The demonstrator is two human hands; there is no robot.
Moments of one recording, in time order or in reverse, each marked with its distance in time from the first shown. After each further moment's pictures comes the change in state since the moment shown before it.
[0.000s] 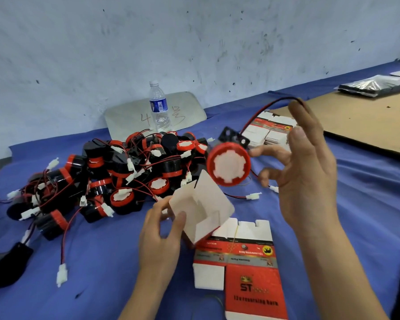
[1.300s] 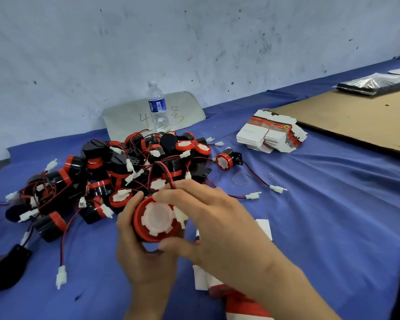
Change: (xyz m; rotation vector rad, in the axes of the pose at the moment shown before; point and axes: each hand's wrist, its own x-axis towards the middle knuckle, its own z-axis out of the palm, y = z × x) left_hand -0.014 0.014 -0.005 -0.240 0.352 0.391; right_hand -0.055 0.005 0.054 -1.012 -0.787 -0.285
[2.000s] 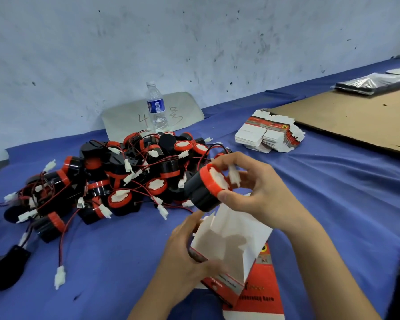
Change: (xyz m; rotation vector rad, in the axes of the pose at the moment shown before) left_hand -0.011 -0.009 0.007 0.077 -0.869 -0.429; right_hand -0.002 0.066 -0.030 0.634 0.080 0.342
